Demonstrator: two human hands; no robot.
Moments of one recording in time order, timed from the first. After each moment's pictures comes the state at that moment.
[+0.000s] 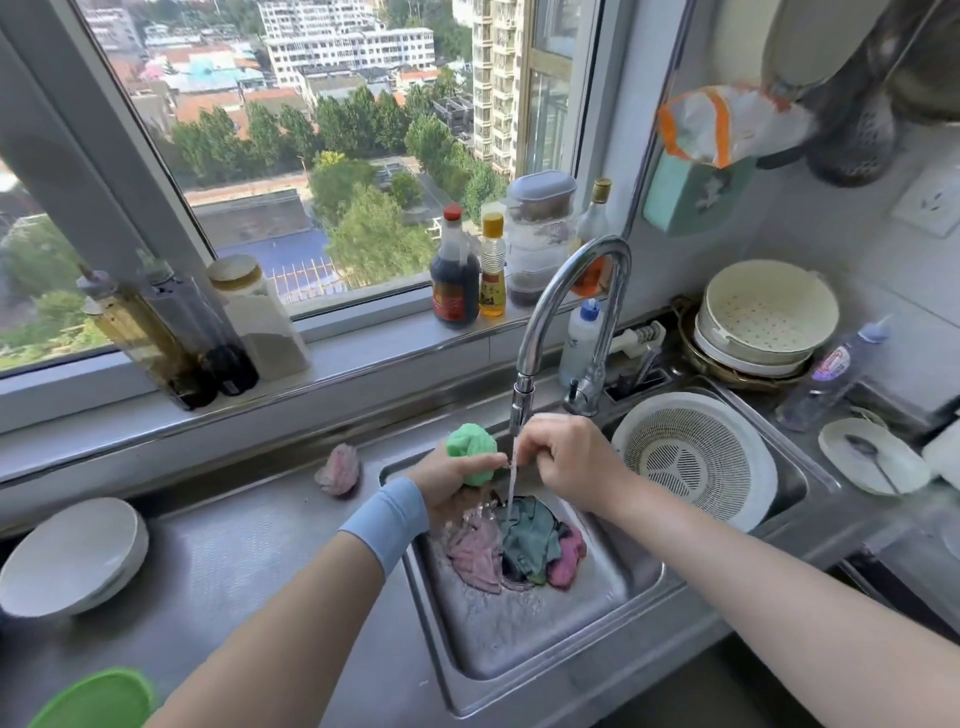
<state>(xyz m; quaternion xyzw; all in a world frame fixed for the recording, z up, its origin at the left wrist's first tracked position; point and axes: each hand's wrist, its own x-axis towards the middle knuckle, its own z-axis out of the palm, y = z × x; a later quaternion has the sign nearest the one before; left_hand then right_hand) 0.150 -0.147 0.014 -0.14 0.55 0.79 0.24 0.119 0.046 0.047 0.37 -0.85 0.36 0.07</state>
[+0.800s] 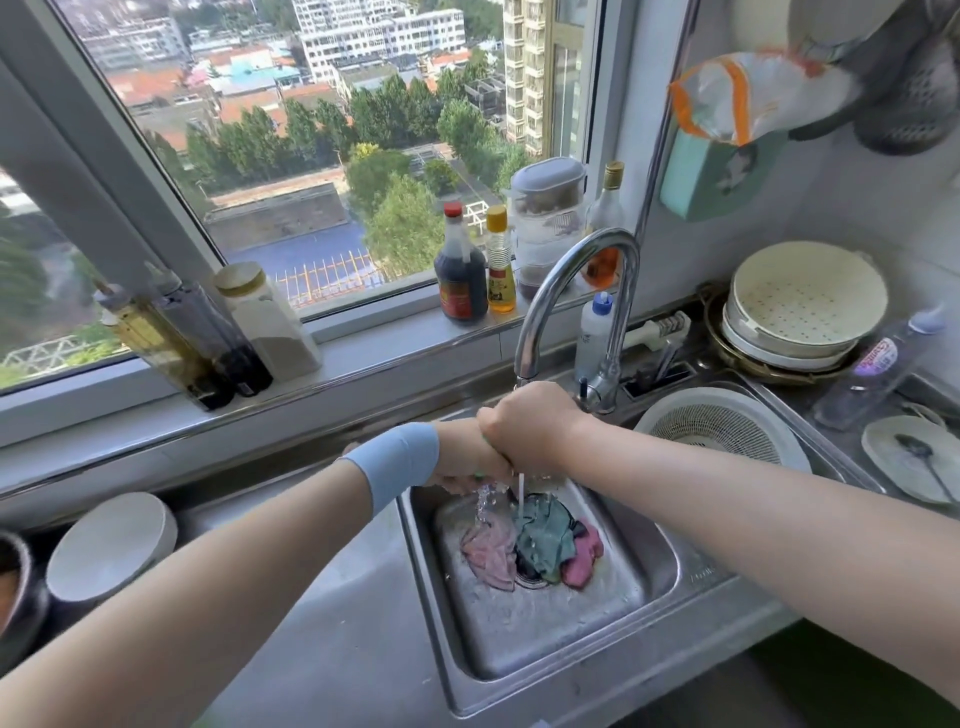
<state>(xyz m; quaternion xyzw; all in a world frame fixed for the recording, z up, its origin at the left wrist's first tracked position) 0.111 -0.131 0.065 -0.08 0.82 0.42 0.38 0.081 0.006 0.082 0.49 -0.86 -0.14 0.05</state>
